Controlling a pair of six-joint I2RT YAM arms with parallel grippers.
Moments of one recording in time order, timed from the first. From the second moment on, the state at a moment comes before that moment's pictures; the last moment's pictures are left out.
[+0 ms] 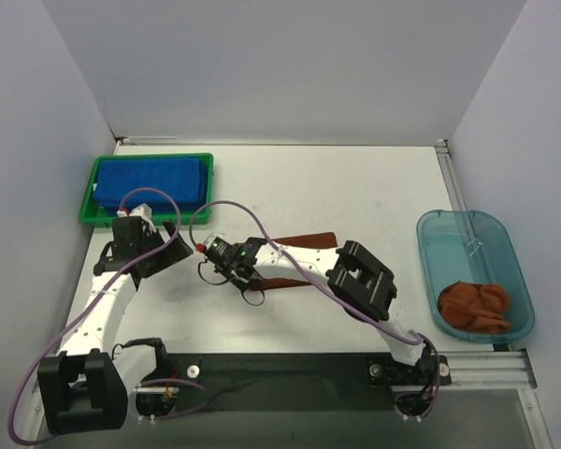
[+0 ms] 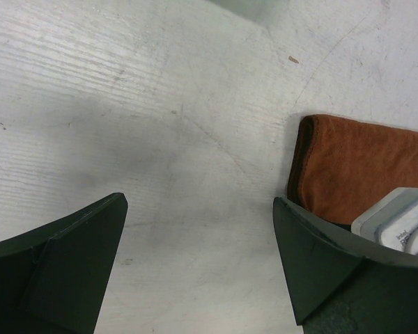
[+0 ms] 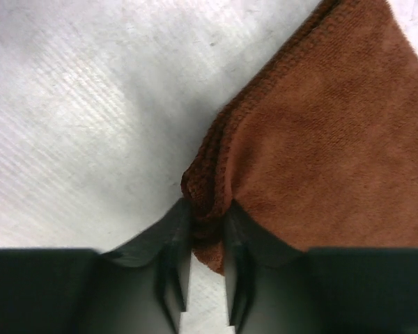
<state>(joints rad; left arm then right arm) 0.07 1.04 0.65 -0.45 0.19 -0.45 1.12 2.16 1.61 -0.63 0.22 0.12</state>
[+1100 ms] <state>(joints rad) -0.37 1.48 0.59 0.12 0.34 -0.92 0.92 1.77 0.91 0.14 -0.09 0.36</state>
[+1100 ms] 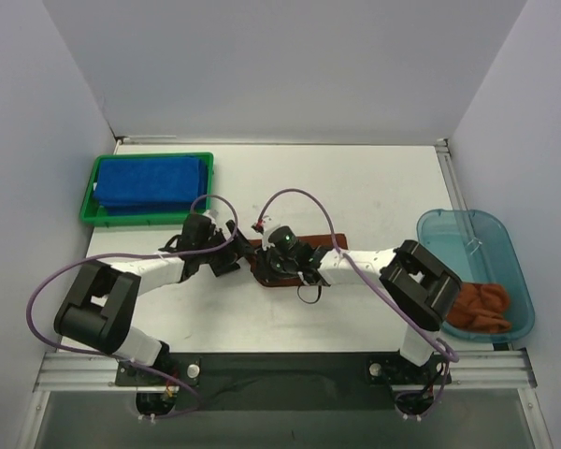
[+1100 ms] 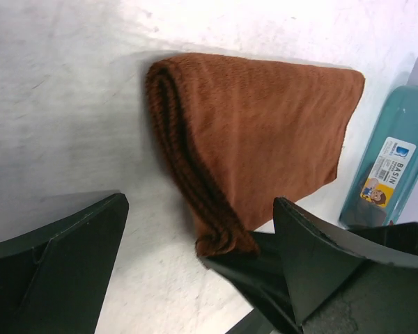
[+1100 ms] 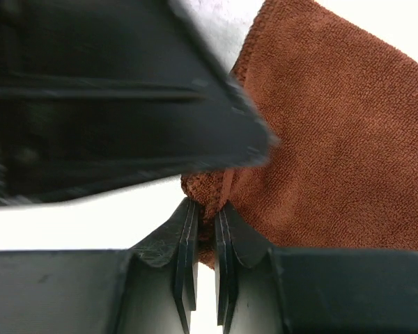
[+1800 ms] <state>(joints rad) -0.45 1.64 0.63 0.28 0.26 -1.01 0.91 1.77 0.90 0.18 -0.09 0.37</state>
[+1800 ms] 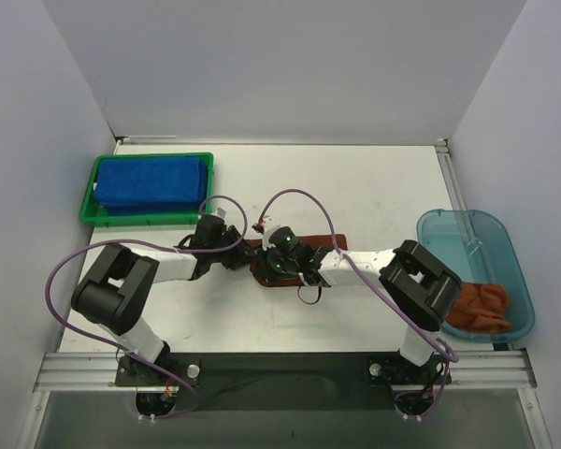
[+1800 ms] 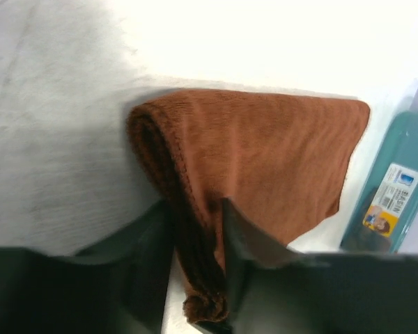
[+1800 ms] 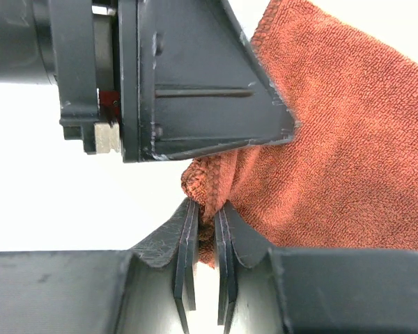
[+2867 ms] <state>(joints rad) -0.15 1.83 1.64 -0.51 0.20 -0.39 0.87 1.23 0.77 -0.36 0.21 0.34</state>
